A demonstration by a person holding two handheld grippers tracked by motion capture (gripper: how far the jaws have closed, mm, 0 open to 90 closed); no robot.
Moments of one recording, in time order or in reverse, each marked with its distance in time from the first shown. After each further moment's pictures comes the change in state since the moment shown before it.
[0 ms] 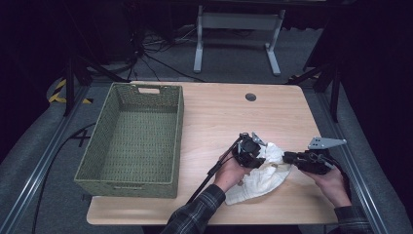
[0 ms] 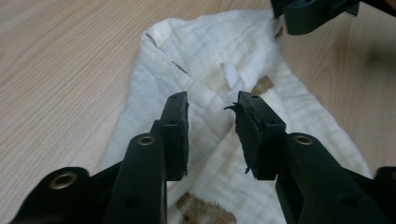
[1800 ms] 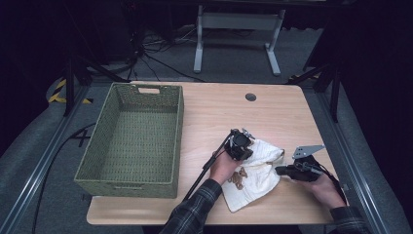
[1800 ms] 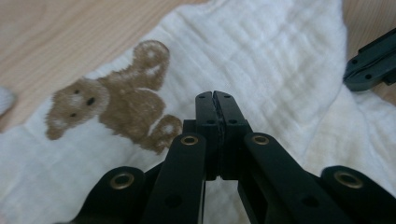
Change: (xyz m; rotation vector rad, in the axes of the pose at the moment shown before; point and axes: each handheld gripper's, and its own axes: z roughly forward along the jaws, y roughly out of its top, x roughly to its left) left arm 0.036 -0.012 0.012 0.049 0.042 -0.081; right arm 0.010 -0.019 0.034 0.229 0.068 -0.068
